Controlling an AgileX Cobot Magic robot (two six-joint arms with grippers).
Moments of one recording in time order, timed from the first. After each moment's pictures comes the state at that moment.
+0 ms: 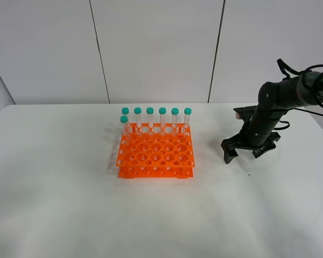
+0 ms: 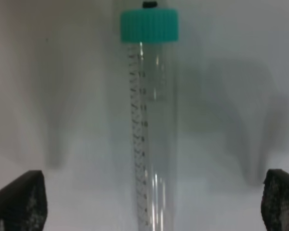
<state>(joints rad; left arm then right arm) 0.02 0.00 -0.49 -0.01 1.06 0.03 0.12 2.11 -1.31 0.08 0.73 -0.11</state>
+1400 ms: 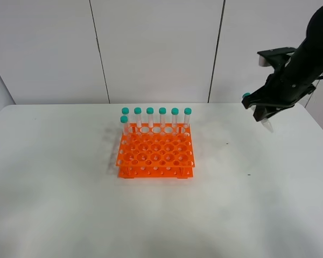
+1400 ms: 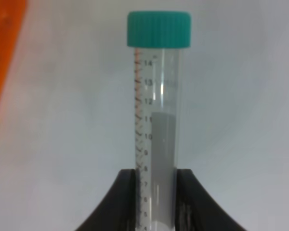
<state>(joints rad) 0.02 0.00 -0.49 -0.01 1.06 0.03 0.12 1.73 -1.37 0.08 0.96 -0.18</state>
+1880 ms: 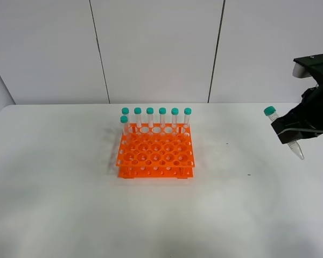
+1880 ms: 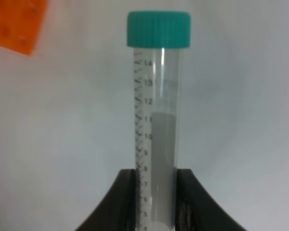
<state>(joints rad) 0.02 0.00 -0.49 -0.01 1.06 0.03 0.12 1.32 -1.02 0.11 0.98 -0.19</state>
